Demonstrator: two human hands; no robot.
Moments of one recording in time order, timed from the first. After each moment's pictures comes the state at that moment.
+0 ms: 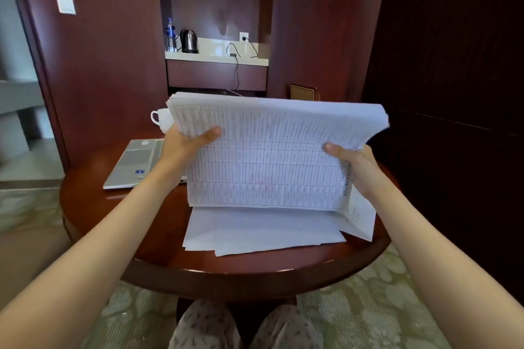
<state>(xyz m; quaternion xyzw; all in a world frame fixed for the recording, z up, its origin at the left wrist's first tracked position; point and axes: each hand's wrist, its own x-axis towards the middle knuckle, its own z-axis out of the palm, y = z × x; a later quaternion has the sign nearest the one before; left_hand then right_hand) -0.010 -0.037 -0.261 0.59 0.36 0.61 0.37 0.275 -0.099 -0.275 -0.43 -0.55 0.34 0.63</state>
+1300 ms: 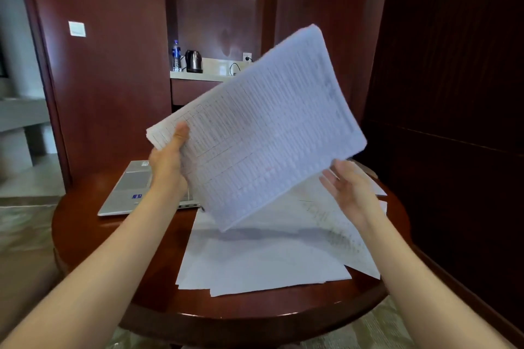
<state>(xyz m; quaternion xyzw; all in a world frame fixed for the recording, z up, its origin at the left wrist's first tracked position) -0.006 -0.007 -0.247 0.32 0.29 0.75 0.50 0.271 -0.074 -0.279 -0.33 -0.39 0.46 0.72</state>
